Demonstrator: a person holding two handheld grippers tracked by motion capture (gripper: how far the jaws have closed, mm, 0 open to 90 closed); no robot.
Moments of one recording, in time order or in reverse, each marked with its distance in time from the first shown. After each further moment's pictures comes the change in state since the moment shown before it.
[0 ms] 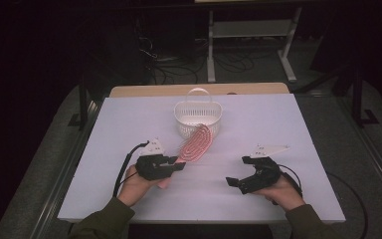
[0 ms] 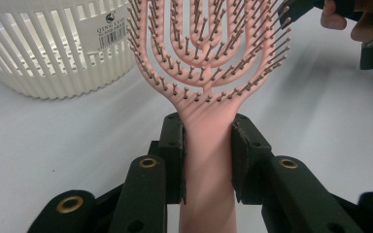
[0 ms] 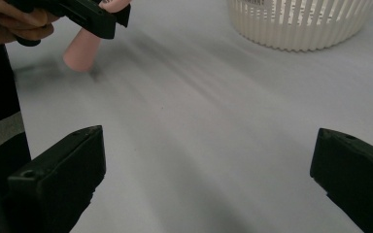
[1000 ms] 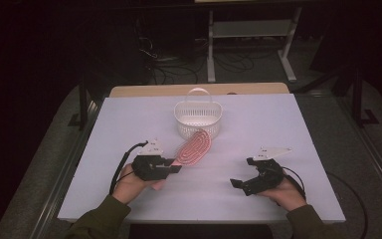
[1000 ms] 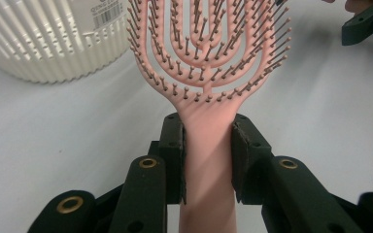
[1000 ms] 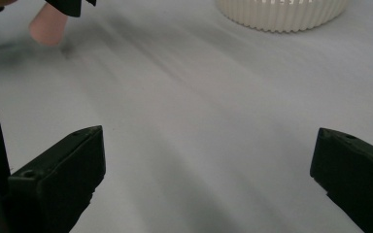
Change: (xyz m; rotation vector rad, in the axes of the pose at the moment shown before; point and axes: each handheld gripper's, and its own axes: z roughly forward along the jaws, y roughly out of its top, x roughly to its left) left arm 0.001 0.002 -0.006 0.089 -0.017 0.041; right arm -0.008 -0.013 -0.002 0.026 -0.042 -0.014
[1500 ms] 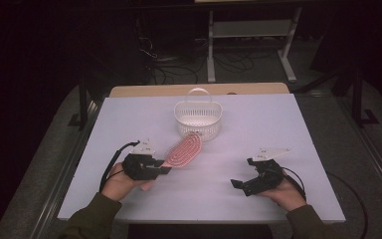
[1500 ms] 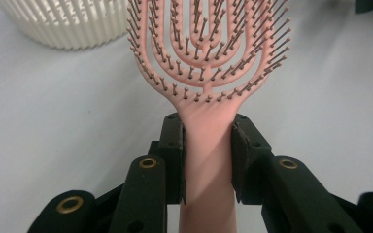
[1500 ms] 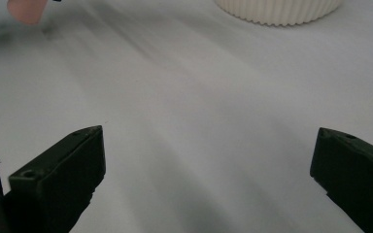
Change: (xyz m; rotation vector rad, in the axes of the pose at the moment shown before) left arm 0.013 -0.008 -0.019 0.074 0.015 0.002; right arm -0.001 -0.002 0.002 0.024 -0.021 -0.016
